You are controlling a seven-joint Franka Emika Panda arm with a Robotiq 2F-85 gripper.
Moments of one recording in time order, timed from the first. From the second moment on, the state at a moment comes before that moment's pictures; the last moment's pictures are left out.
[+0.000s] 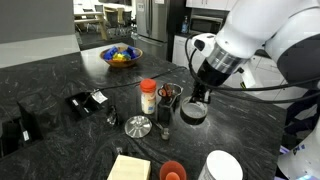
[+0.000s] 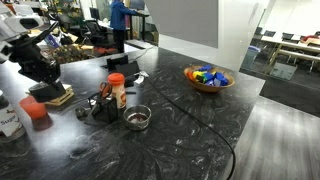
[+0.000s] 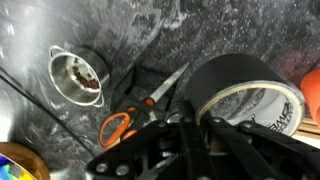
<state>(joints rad) 0.24 -0.30 0.28 -2.29 -0.26 2.20 0.15</state>
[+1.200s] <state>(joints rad) 0.29 -0.29 0.33 -2.51 -0.15 2.25 0.24</state>
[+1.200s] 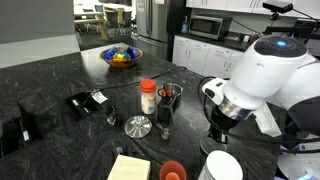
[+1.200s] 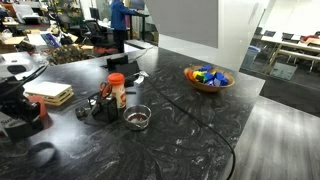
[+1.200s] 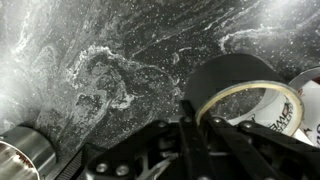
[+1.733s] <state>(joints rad) 0.33 -0.30 0.36 -2.56 -0.13 2.26 0.25</state>
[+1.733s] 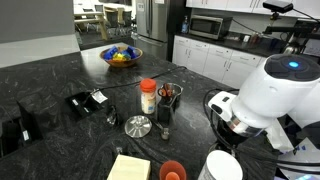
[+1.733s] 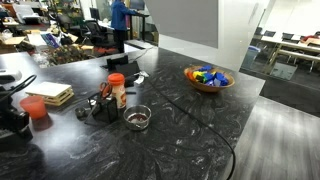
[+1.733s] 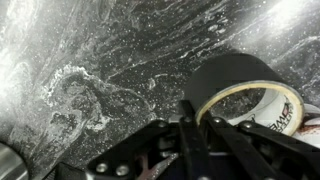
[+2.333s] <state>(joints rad) 0.33 -0.30 0.36 -2.57 -0.15 2.27 0.26</state>
